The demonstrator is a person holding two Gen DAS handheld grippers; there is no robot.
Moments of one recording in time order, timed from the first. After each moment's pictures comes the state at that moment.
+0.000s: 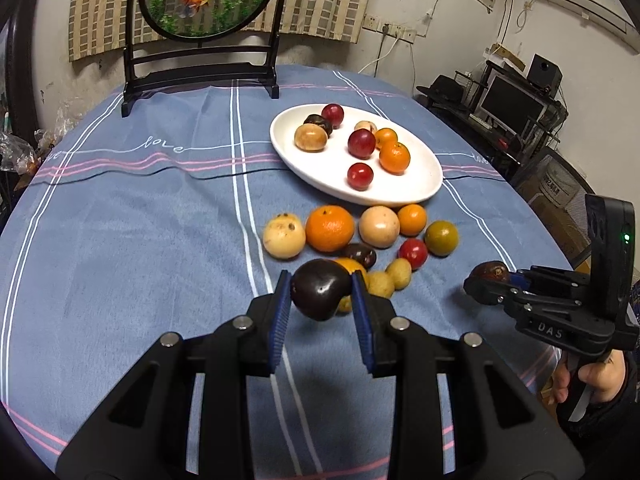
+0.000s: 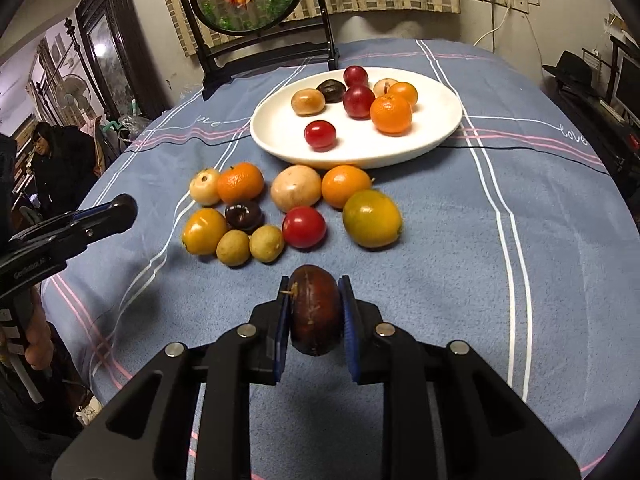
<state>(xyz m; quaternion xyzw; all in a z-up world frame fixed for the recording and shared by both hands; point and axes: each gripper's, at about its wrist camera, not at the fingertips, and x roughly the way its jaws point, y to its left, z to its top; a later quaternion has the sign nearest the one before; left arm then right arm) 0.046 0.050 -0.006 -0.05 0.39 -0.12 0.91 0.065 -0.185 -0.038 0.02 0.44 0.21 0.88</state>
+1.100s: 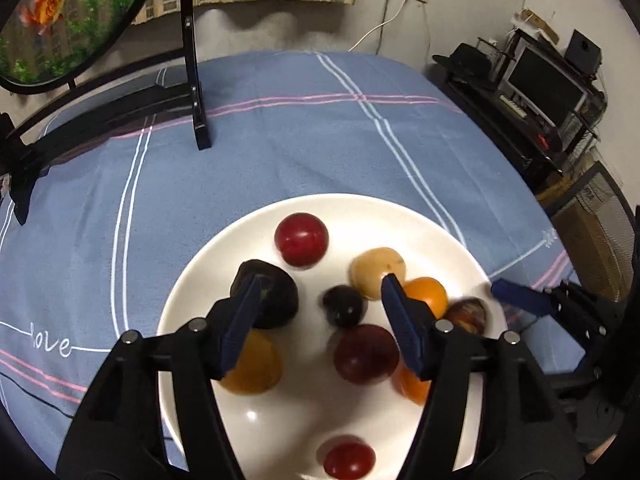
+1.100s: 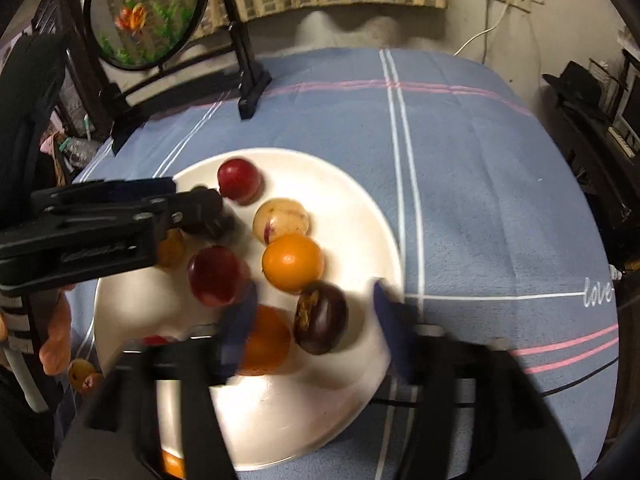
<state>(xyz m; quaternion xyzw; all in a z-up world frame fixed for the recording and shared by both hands) 0.346 -0.052 -0.011 -0.01 0.46 -0.13 0.88 0.306 -0.217 -0.026 0.00 0.45 0.16 0.88</state>
